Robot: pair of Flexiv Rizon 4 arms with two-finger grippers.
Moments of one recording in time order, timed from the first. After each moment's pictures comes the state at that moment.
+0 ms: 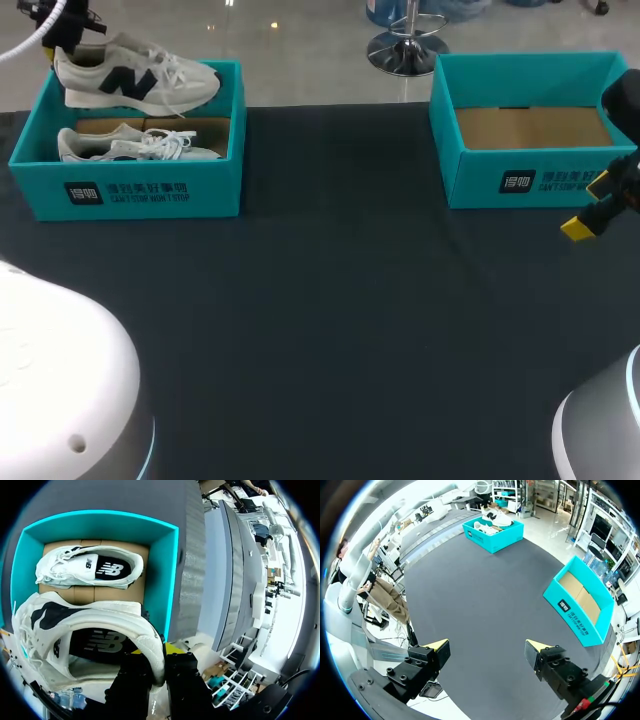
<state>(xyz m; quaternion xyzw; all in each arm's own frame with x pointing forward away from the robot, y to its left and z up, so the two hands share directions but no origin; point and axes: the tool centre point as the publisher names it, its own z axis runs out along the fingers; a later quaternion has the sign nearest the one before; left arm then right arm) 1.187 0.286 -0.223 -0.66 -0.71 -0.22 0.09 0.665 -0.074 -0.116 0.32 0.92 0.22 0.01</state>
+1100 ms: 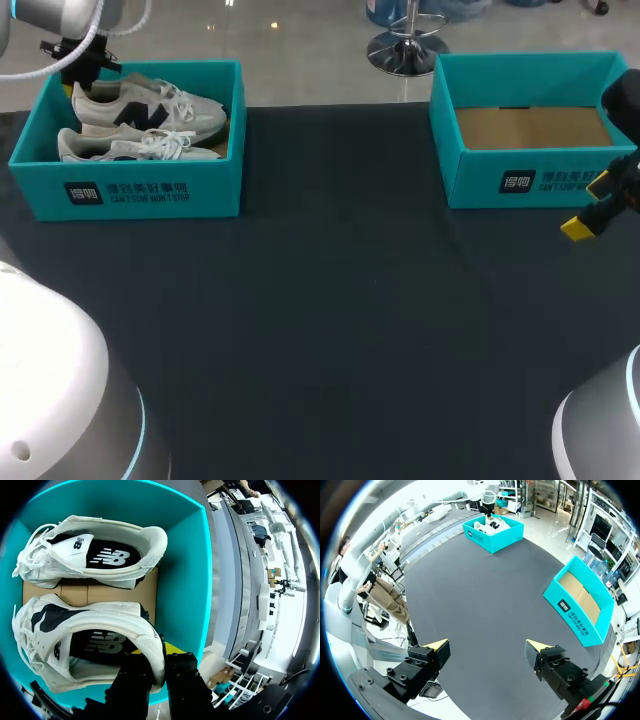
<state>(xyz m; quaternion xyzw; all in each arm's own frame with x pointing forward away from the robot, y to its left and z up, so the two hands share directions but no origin) 1.202 0.286 -0.318 -0.67 -0.71 -0.19 0.12 0.665 -0.074 -0.116 0.32 0.92 0.22 0.01</state>
